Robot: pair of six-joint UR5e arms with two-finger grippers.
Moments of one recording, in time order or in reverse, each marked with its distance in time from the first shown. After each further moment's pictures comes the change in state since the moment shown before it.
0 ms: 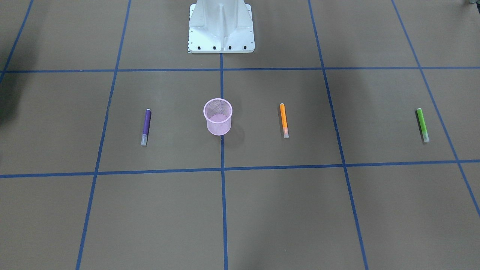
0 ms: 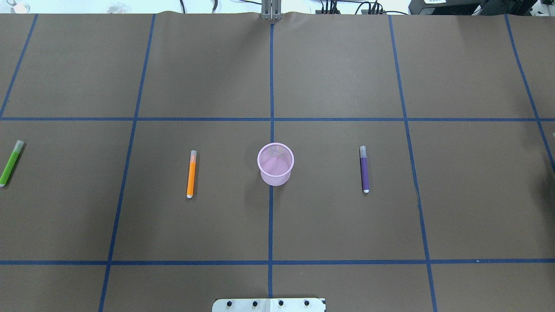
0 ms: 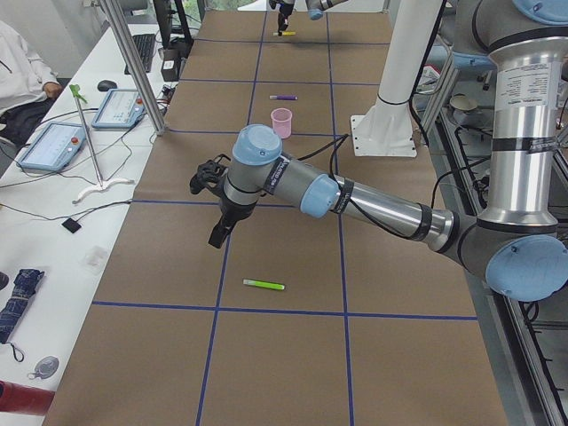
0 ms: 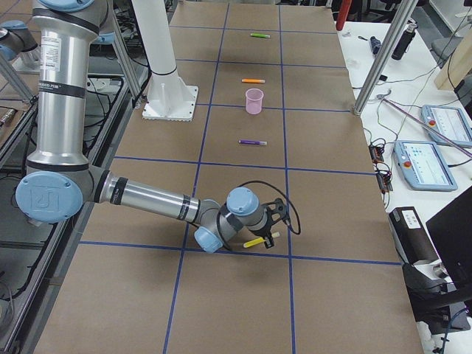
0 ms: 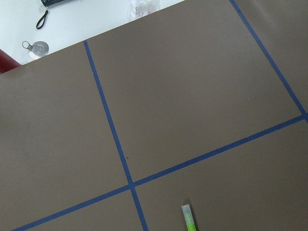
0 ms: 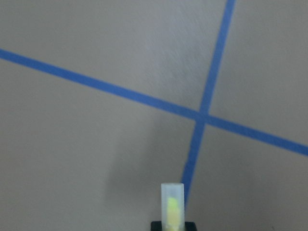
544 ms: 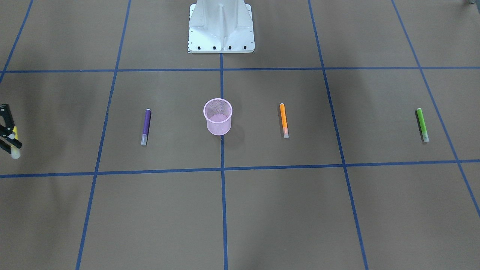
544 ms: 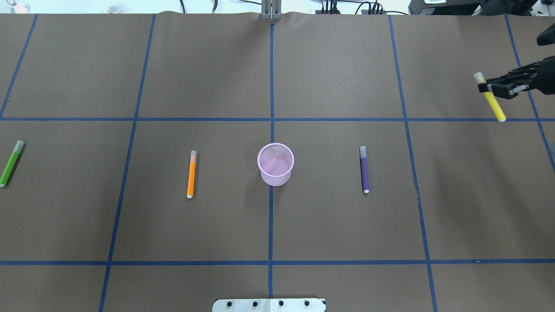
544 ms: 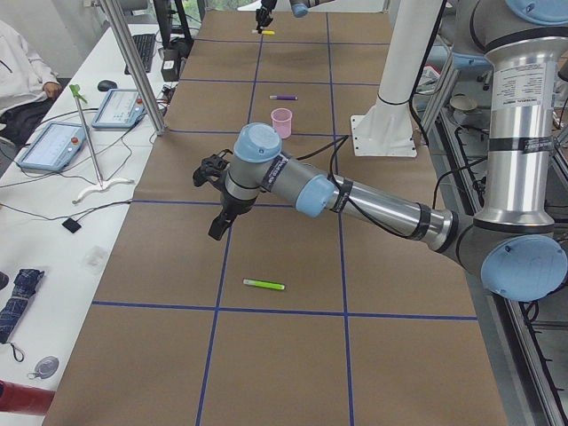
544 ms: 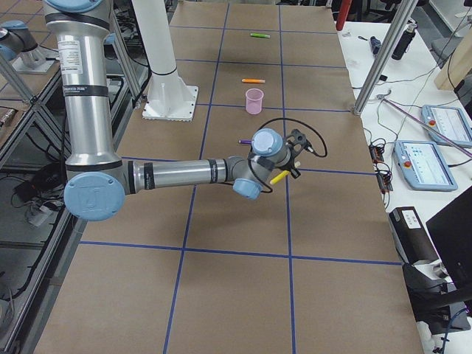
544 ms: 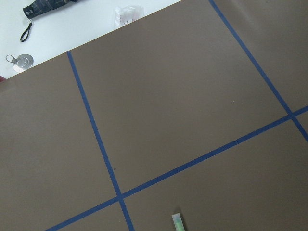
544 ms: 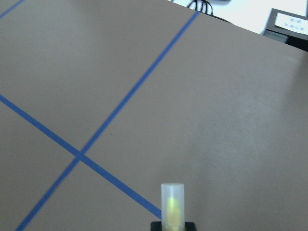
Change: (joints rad) left arm 0.089 -0.001 0.003 -0.066 -0.014 -0.009; right arm -0.123 0.207 0.193 0.002 0.086 0.178
